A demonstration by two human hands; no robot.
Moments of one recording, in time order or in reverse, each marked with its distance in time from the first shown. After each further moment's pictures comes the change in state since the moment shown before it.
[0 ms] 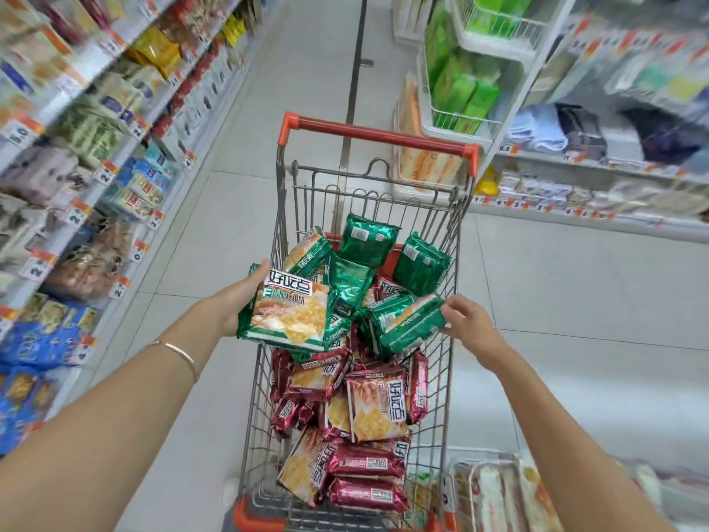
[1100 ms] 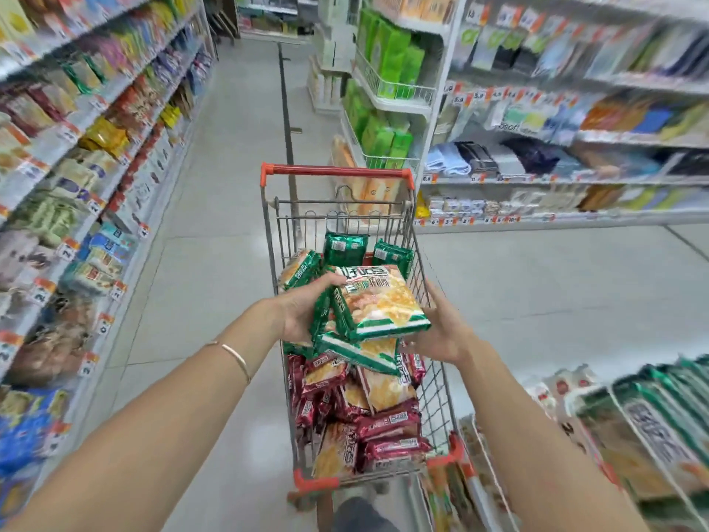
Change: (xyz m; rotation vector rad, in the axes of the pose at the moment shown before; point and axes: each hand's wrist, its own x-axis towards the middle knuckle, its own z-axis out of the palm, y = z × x) left_hand -0.147 -0.028 0.029 0.295 -0.544 0.108; right_hand -0.164 -0.052 0.080 0.766 -0.138 0.325
